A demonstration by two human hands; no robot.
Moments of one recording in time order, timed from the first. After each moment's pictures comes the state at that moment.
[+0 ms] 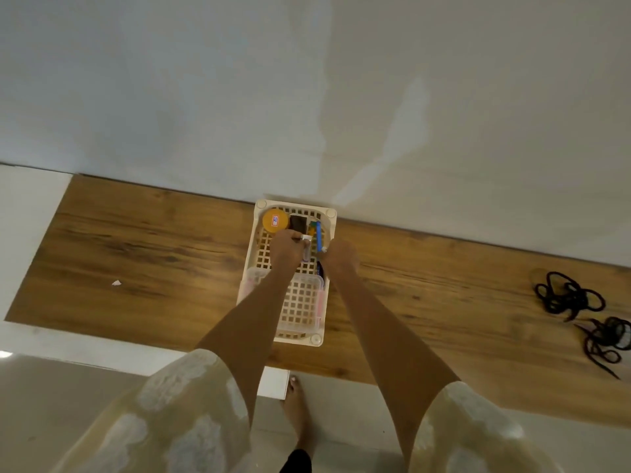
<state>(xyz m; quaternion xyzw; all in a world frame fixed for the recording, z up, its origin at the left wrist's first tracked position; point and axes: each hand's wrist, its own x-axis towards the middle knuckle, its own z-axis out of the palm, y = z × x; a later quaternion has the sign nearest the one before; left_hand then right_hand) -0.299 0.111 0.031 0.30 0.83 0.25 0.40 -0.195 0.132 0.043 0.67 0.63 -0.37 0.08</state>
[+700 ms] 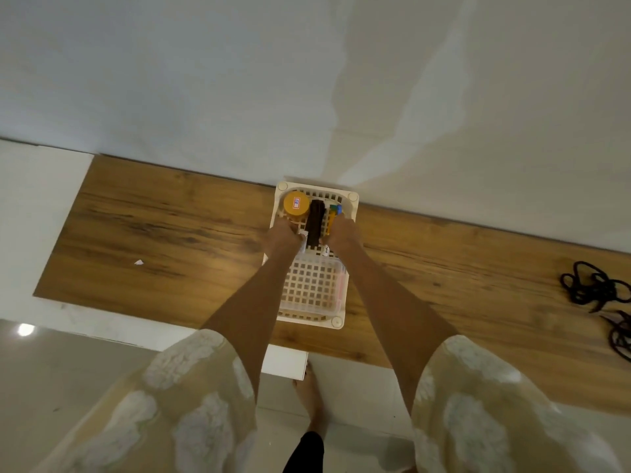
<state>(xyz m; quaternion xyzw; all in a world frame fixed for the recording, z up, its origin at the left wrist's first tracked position) -0.340 0.087 0.026 0.32 0.86 0.12 0.37 -0.232 0.134 0.042 0.63 0.69 -0.33 0.13</state>
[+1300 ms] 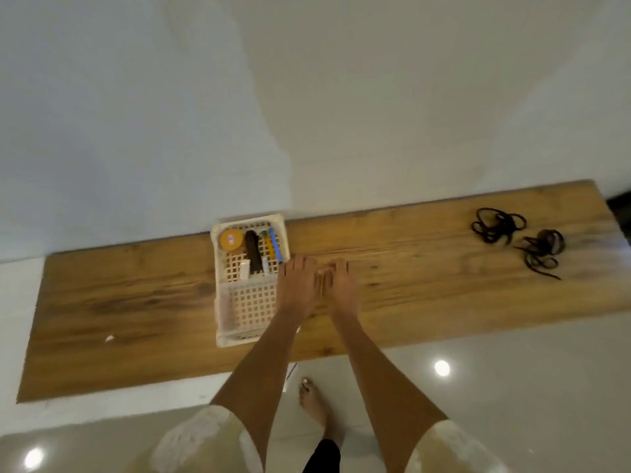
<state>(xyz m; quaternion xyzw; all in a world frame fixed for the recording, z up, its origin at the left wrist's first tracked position) -0.198 0.042 0.084 0.72 0.68 -0.02 0.15 -0.103 0.034 0.088 0.74 0.55 -0.34 -0.15</state>
